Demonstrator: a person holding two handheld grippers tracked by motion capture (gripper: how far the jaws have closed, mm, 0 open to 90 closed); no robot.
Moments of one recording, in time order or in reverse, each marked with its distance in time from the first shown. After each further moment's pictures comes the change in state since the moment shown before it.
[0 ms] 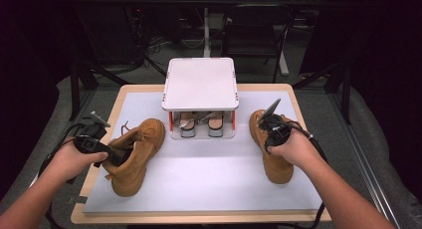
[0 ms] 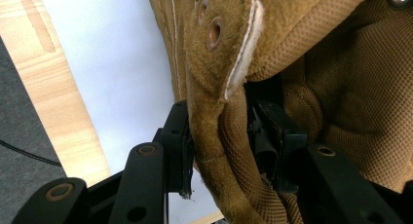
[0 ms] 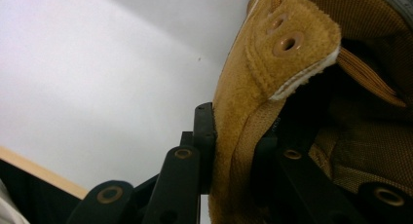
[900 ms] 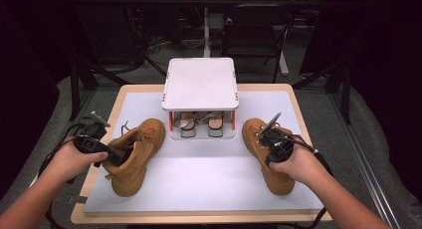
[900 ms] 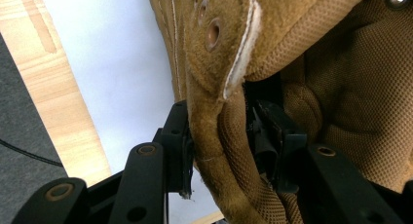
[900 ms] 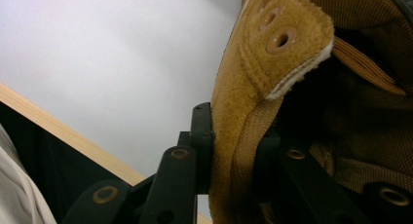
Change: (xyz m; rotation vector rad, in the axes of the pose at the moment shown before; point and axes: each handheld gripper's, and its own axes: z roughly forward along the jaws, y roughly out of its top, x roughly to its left) left arm -0.001 0.000 -0.001 -0.001 0.004 0.002; right arm 0.023 -0.033 -0.006 0.000 0.020 -0.076
